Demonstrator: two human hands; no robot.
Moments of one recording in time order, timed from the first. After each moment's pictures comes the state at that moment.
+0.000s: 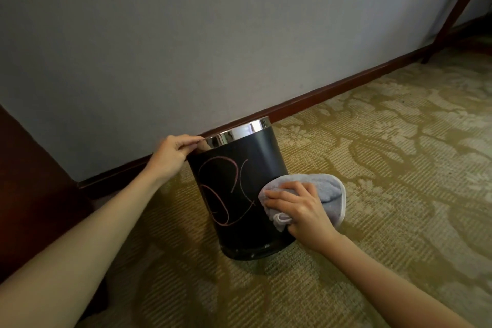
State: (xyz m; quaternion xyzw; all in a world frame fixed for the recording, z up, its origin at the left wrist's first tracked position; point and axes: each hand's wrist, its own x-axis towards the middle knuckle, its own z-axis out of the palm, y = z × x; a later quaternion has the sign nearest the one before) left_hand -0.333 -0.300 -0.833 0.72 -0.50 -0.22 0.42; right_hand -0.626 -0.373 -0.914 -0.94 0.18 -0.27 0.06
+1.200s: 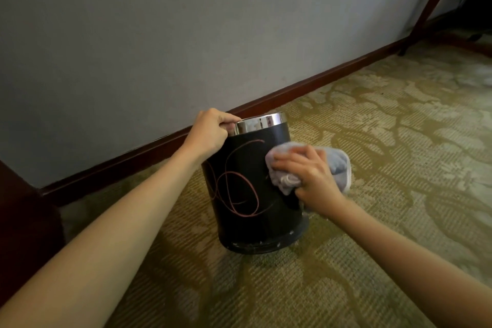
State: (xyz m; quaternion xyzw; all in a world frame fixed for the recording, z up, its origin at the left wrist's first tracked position) left_hand -0.411 -0.394 -0.818 0.73 -0.53 -0.16 0.40; right_hand -0.648 -0.427 -0.871 -0.93 0.22 -0.30 0.06
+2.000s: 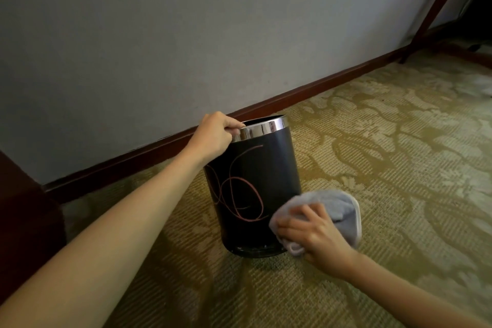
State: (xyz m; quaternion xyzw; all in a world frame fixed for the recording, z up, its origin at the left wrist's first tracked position) left_hand -0.412 -0.380 -0.814 0.74 -0.53 -0.19 0.36; right_hand -0.685 -0.377 -0.928 -0.98 0.12 -0.18 0.03
